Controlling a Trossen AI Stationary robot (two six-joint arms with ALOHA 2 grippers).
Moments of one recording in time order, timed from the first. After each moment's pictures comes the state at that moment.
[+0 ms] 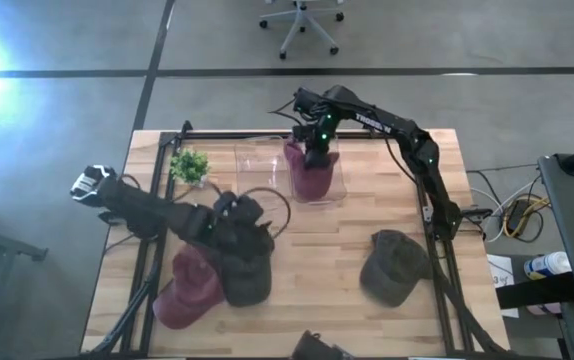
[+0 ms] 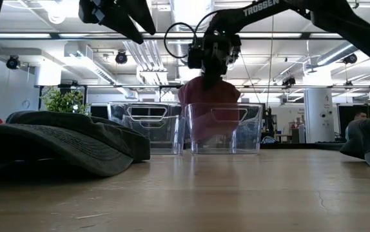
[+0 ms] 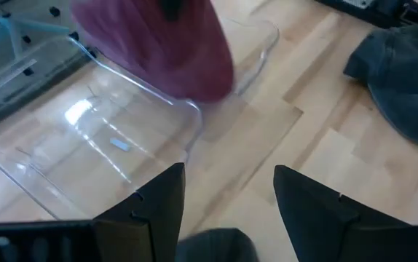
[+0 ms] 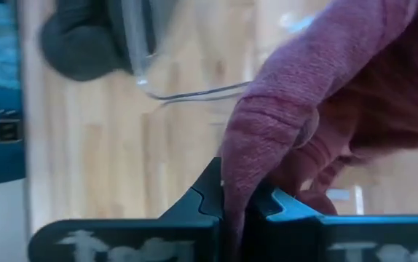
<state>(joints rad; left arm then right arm) -0.34 1.46 1.30 -0.80 -0.72 -0.85 -0.56 2.20 2.13 -1.42 -0.64 -0.40</state>
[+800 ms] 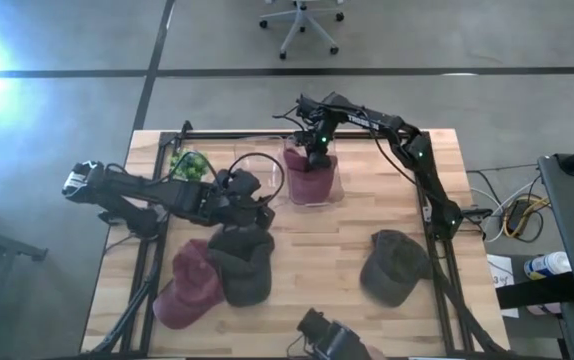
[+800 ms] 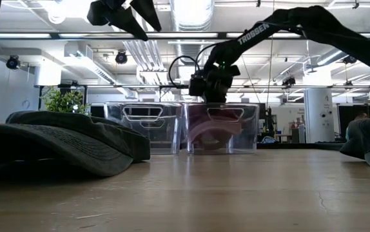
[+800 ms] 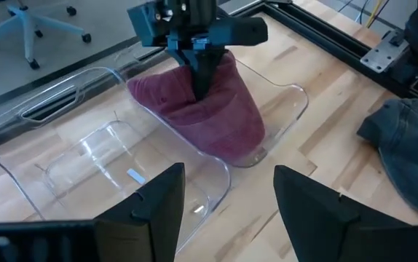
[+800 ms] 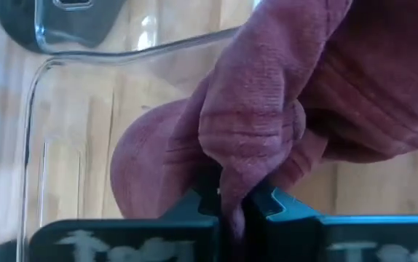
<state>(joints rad) -0.19 1.38 1.30 -0.74 -0.70 -0.81 -0.65 2.31 2.02 -1.24 -0.68 -0.62</state>
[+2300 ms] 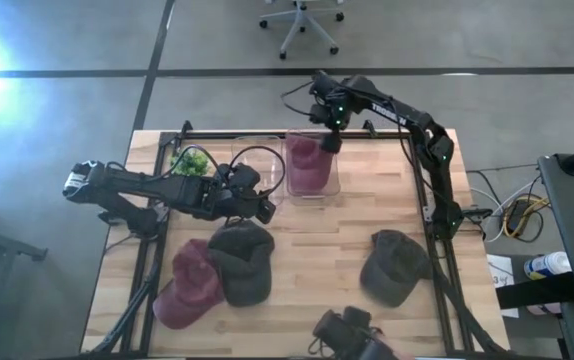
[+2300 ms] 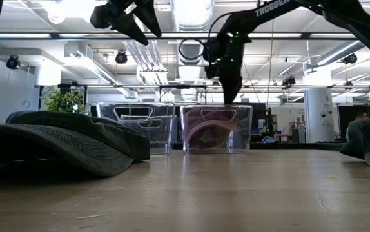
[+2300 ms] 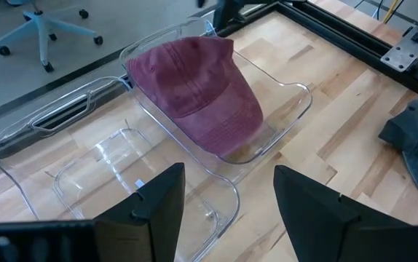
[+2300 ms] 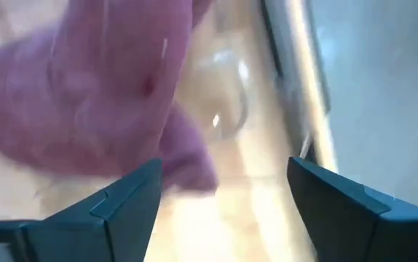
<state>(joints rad) -0.13 1.38 1.30 -0.74 -0.69 -0.75 -0.68 2.10 2.02 -1.30 -0.05 -0.37</state>
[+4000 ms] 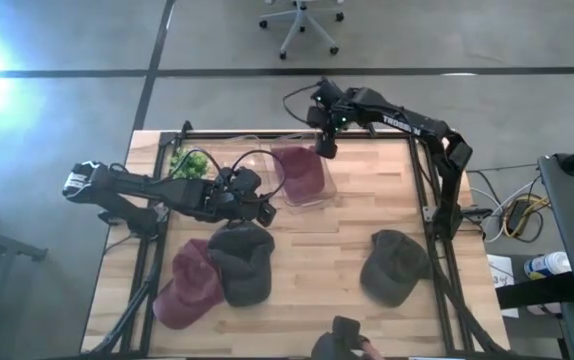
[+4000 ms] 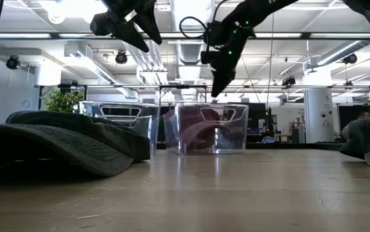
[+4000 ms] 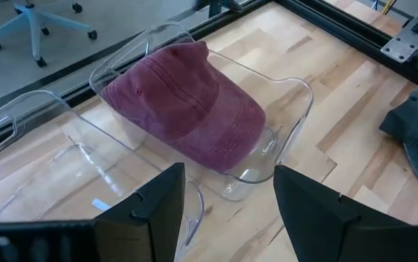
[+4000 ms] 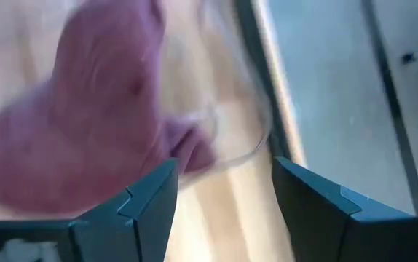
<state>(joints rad) -0.13 1.38 1.24 -0.68 -0.67 -0.75 -0.60 1.93 1.78 -0.94 -0.03 -0.37</state>
